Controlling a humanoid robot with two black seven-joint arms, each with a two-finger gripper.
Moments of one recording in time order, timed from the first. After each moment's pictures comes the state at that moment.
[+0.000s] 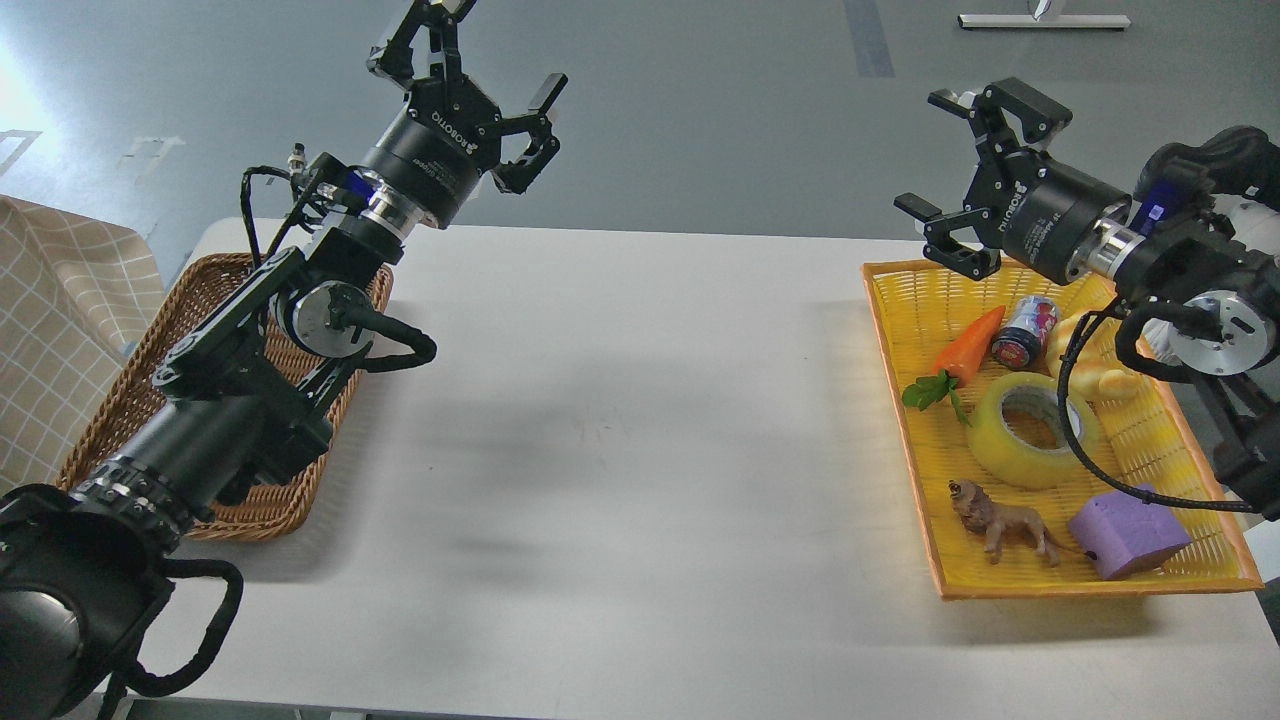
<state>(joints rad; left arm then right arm) -0.75 0.21 -1.01 -0.89 0.32 -0.49 -0.32 0.80 -0.45 0.90 0.96 -0.57 0.49 -0.14</state>
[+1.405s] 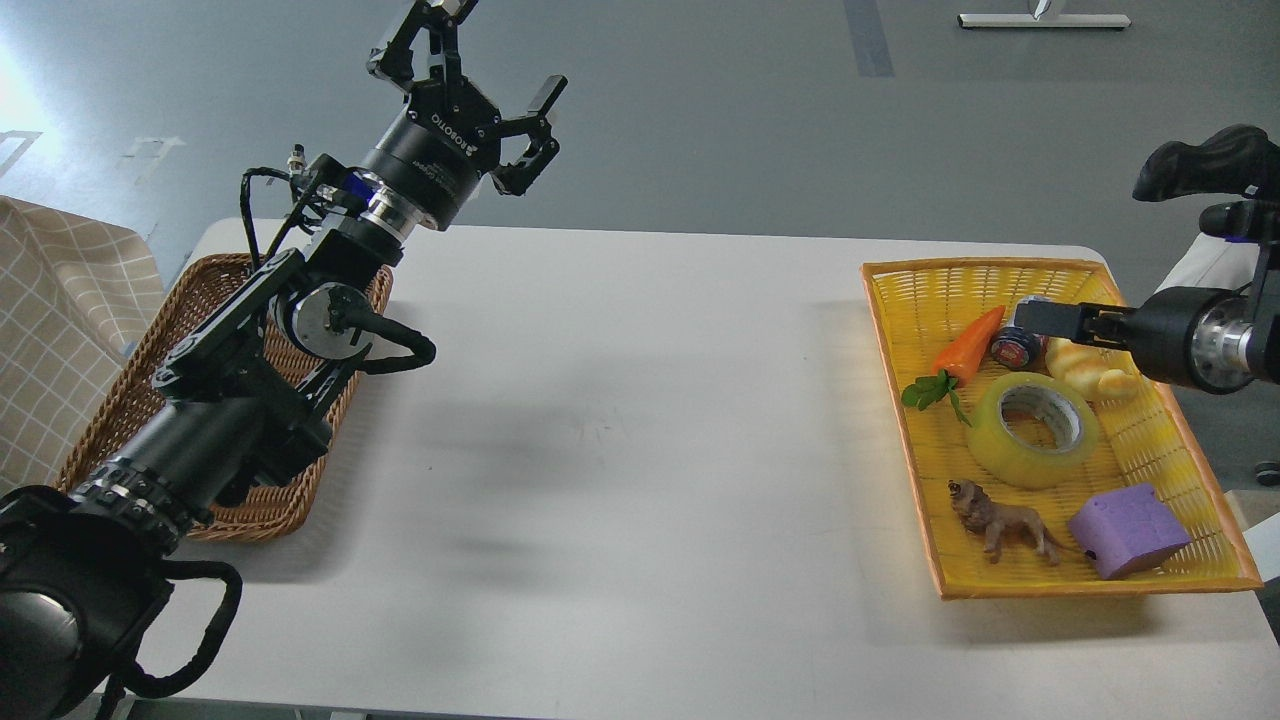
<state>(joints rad) -0.75 0.21 -1.00 -0.89 0.32 -0.49 -0.32 0.80 -0.86 0.52 1.25 -1.47 0.49 -0.13</state>
